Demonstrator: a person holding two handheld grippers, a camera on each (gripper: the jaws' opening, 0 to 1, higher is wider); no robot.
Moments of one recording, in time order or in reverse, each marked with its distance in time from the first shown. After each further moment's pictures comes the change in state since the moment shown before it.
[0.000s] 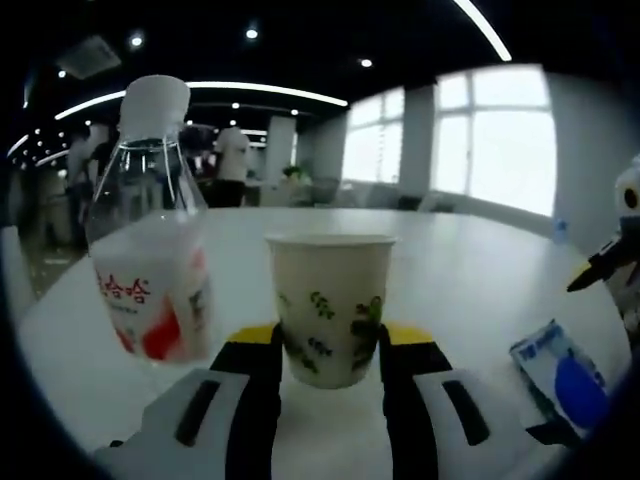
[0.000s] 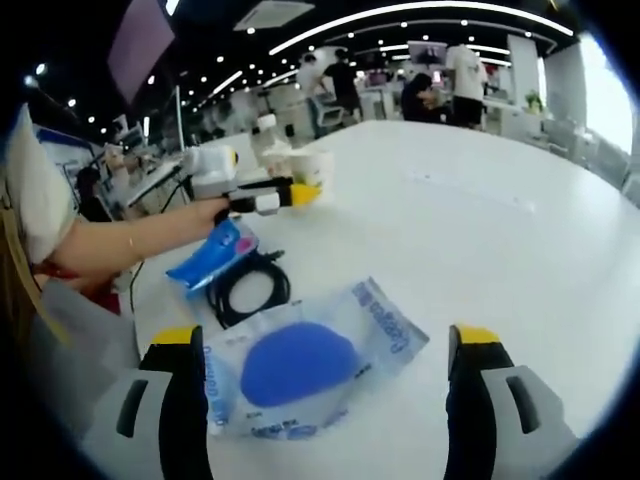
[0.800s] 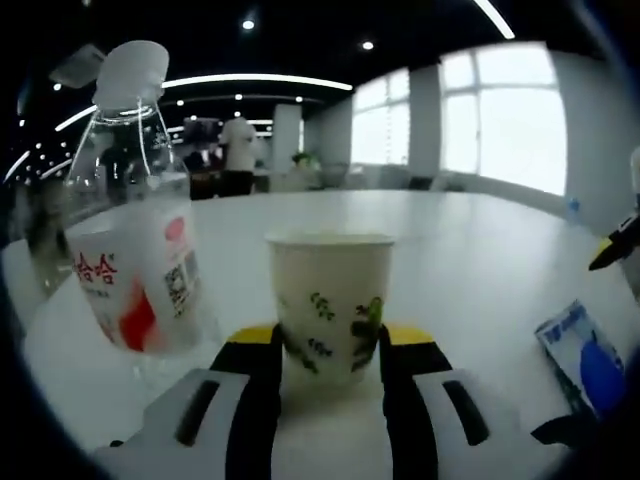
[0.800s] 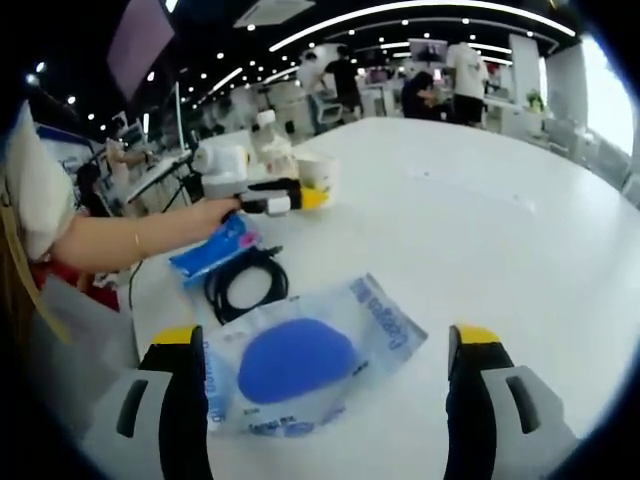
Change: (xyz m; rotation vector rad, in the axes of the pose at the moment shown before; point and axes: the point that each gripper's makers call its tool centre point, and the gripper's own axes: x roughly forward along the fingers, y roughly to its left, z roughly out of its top) left arm 0.010 0.006 -0.019 0.049 0.074 0.059; right arm 0.000 -0.002 -0.002 -0.005 0.011 -0.001
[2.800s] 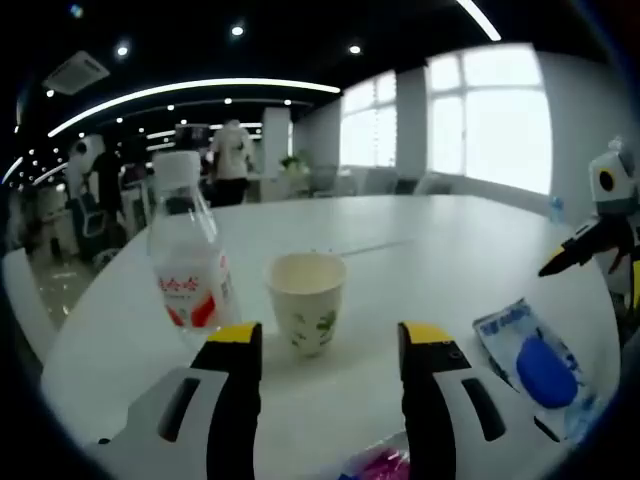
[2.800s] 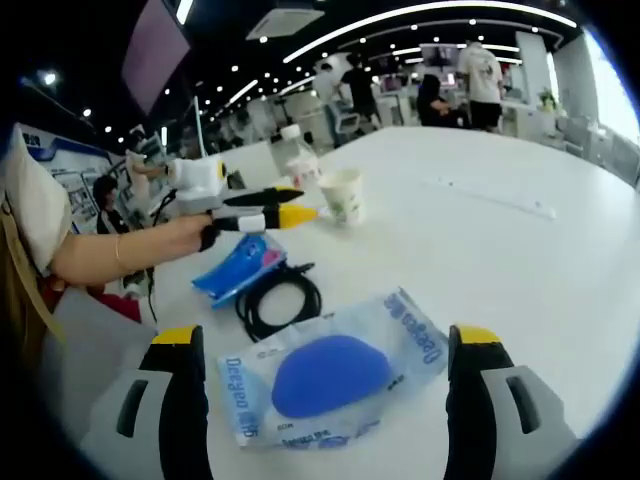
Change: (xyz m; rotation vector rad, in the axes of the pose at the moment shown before) left arm -0.076 -0.011 0.028 0.016 -0.027 -0.028; right arm -0.001 0.027 0.016 0.018 -0.054 0.099
